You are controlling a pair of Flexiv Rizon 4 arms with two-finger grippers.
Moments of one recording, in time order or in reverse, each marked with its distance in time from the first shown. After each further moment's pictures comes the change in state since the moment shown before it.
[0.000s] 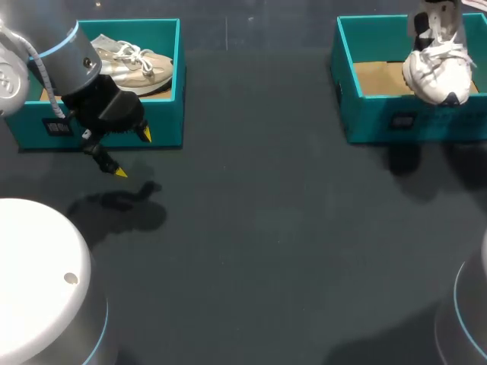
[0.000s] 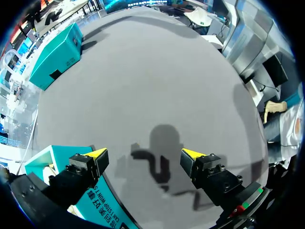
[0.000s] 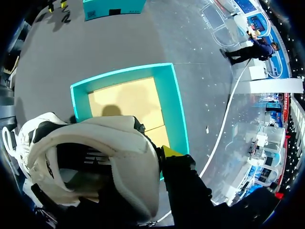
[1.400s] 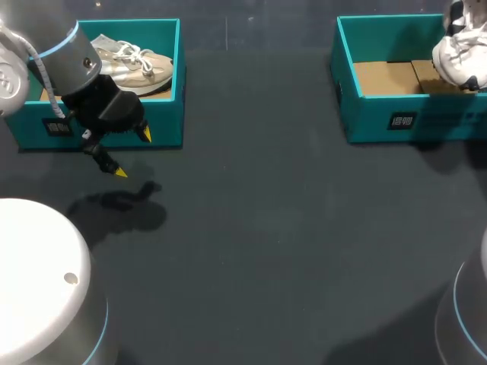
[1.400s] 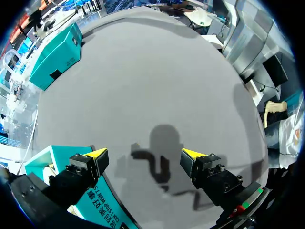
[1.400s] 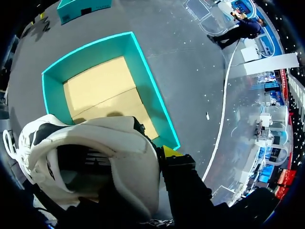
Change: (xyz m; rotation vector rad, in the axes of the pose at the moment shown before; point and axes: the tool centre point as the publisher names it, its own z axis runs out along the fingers) left arm 0.000 0.000 0.000 0.000 0.000 0.000; right arm -0.064 -0.090 0.054 0.030 0.003 0.206
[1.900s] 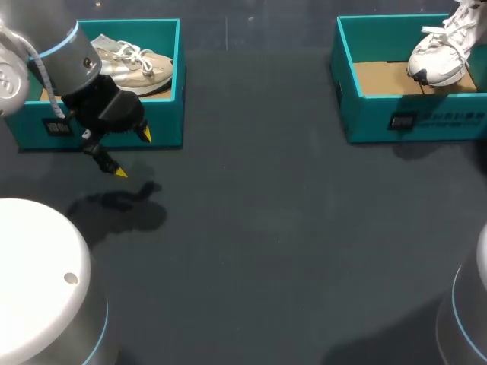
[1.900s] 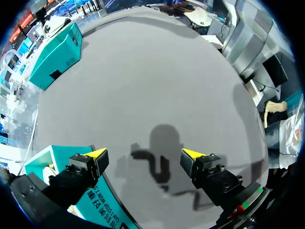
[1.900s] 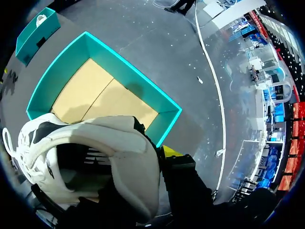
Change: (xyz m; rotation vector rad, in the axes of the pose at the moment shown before) left arm 0.000 0.000 0.000 0.000 0.000 0.000; right arm 0.019 -0.051 0.006 0.098 -0.034 0.470
